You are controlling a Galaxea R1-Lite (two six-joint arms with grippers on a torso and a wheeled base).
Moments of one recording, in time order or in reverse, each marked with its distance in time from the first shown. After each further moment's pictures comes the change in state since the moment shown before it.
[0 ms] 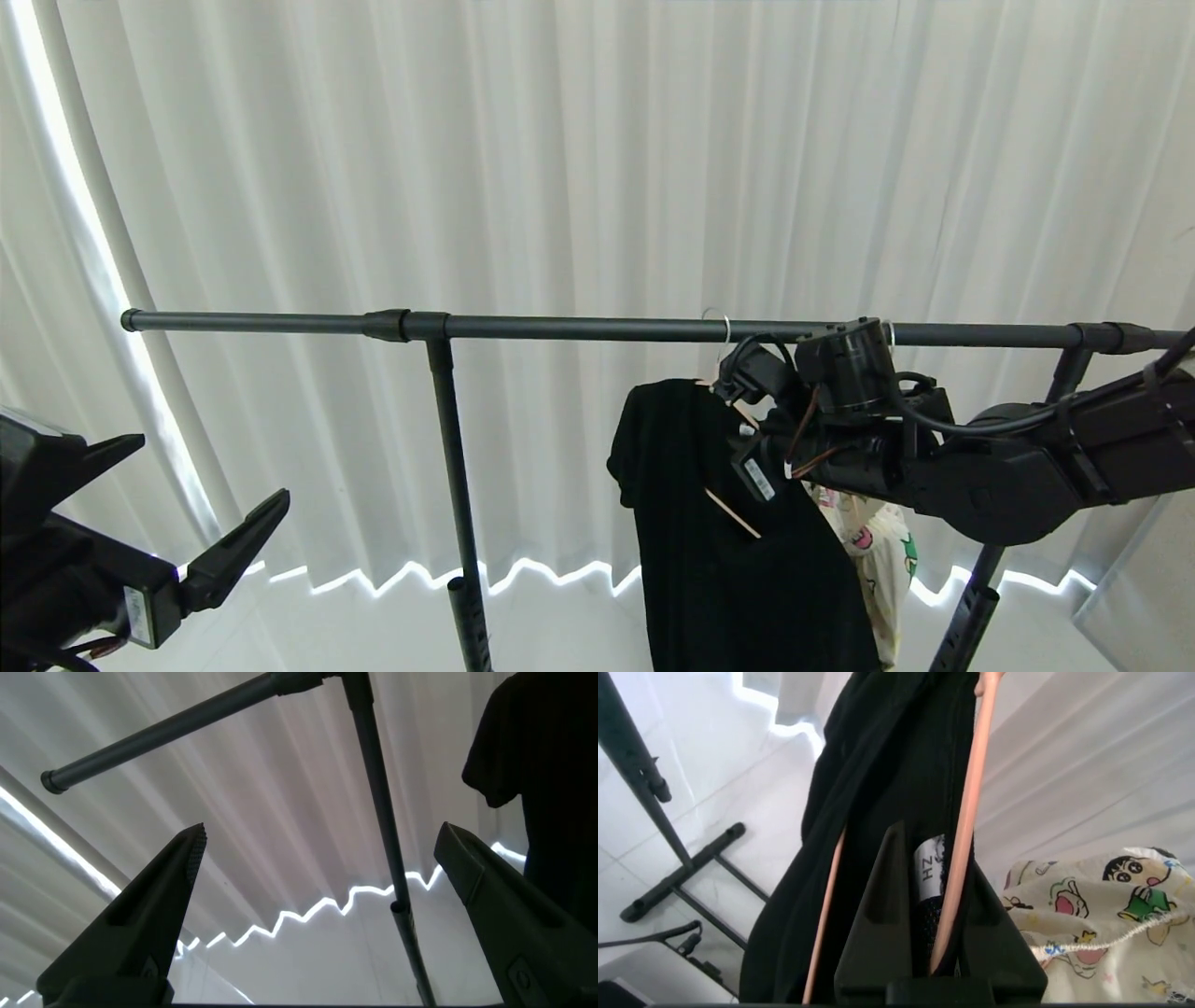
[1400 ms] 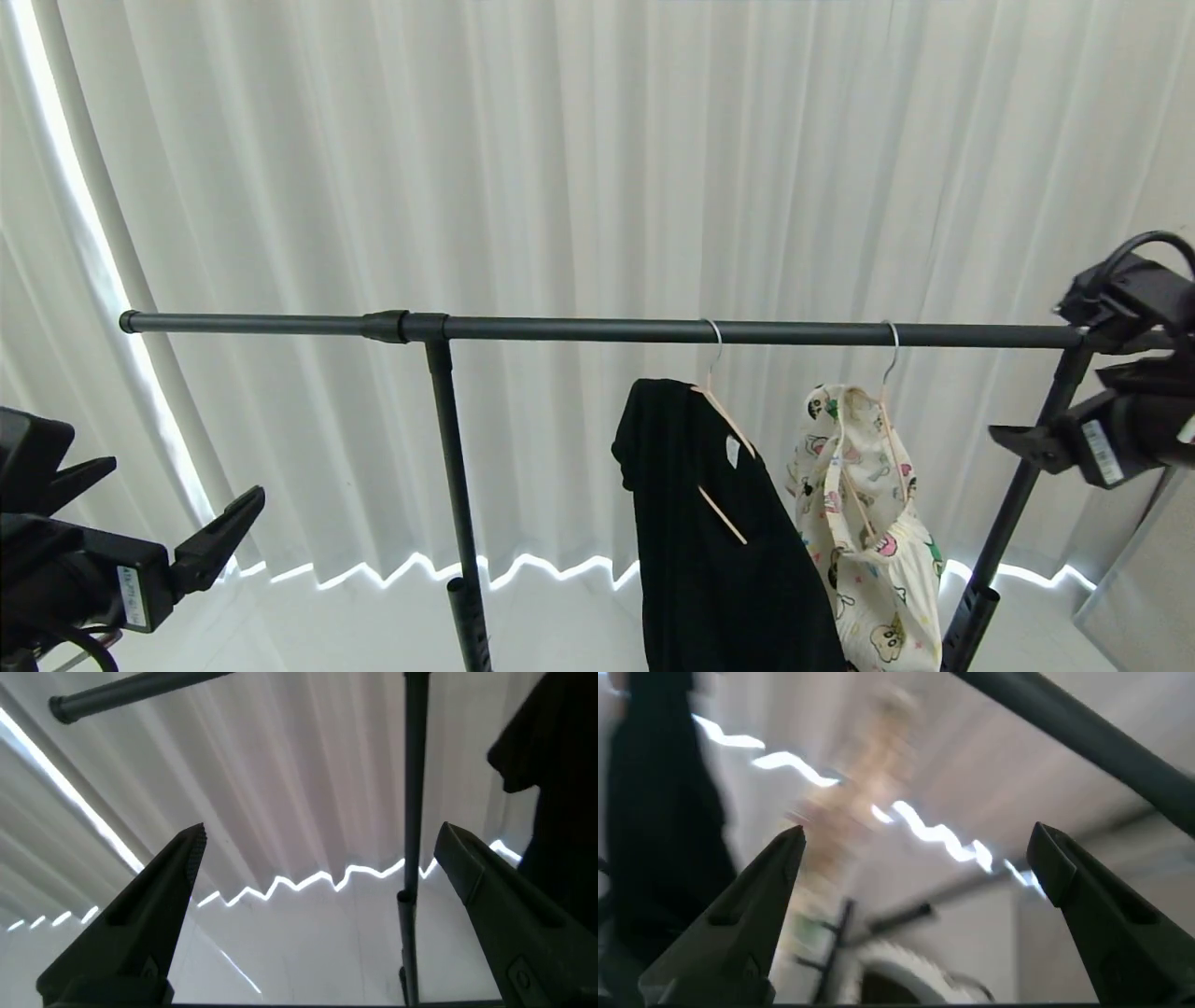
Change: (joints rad) left arm 0.133 0.042 0.013 0.000 0.003 -0.109; right arm -0.340 -0.647 0.139 0.480 -0.165 -0.022
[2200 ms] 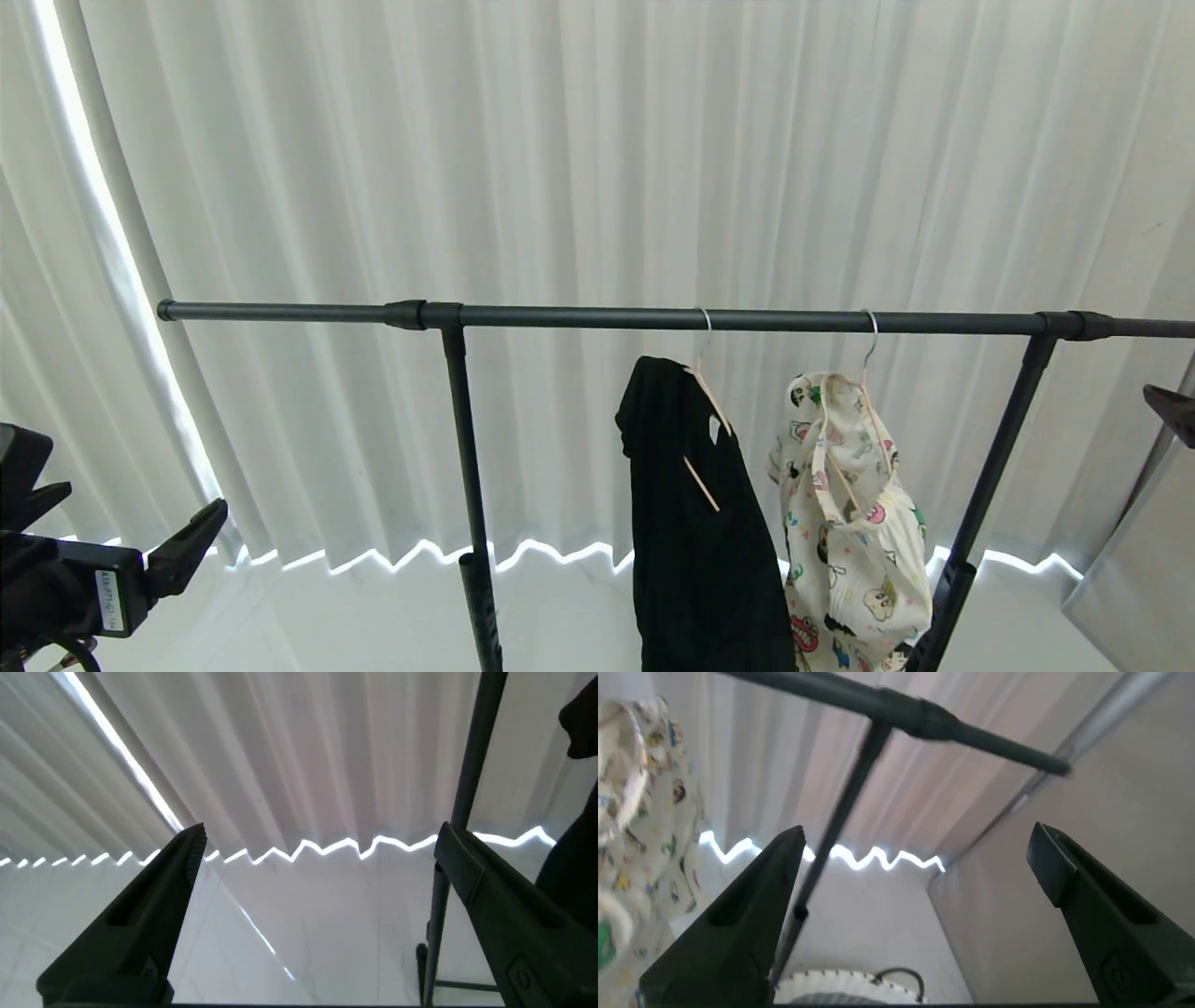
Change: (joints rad) left arm 0.122 0.013 0.026 0.000 0.003 -0.001; right arm -0.273 -0.170 0.229 -0.372 -0.009 -0.063
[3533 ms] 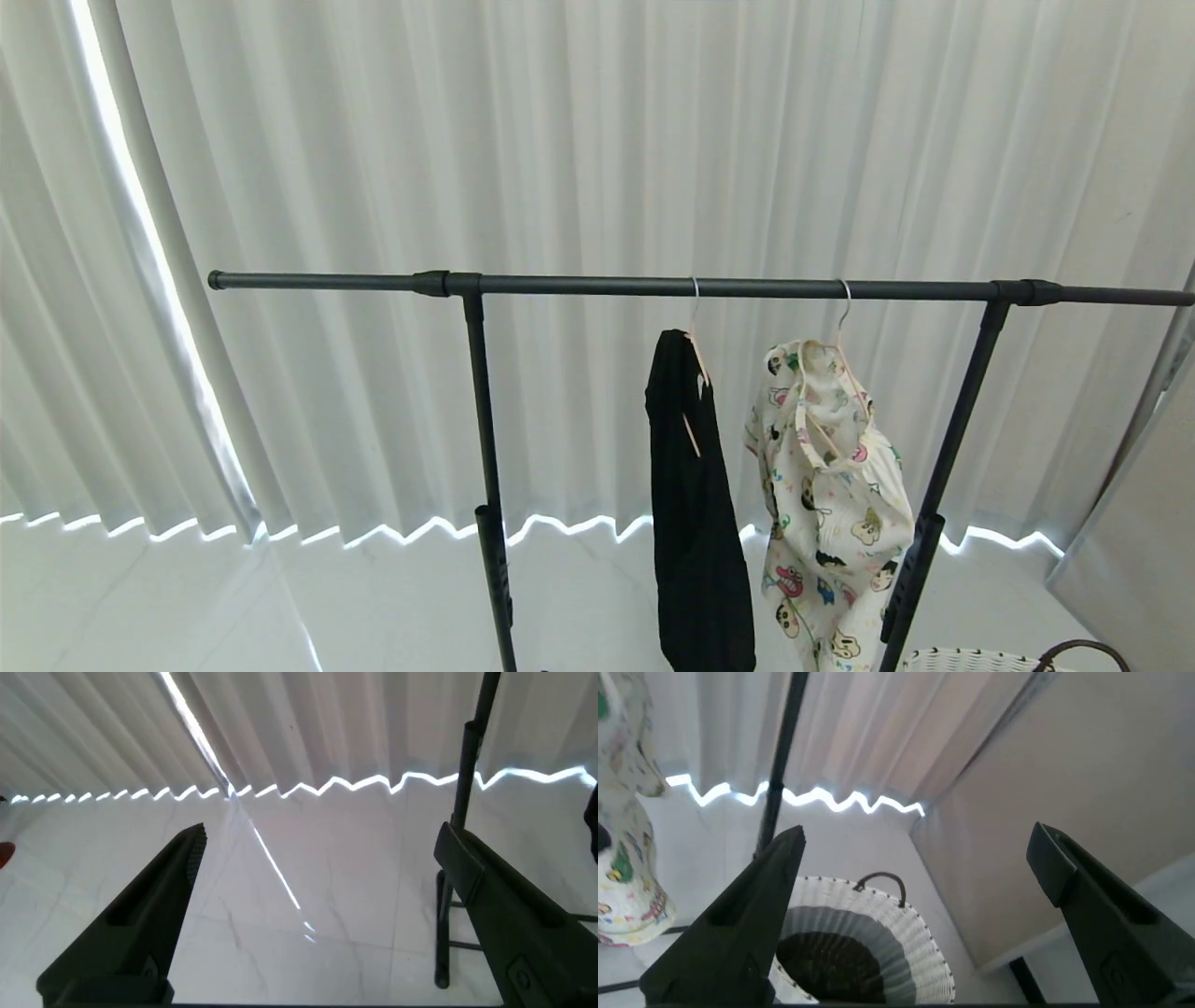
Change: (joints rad) left arm 0.005 -0.622 0.238 0.427 0.109 0.001; right arm -0.095 -0.329 0.463 -0.099 -0.006 -0.003
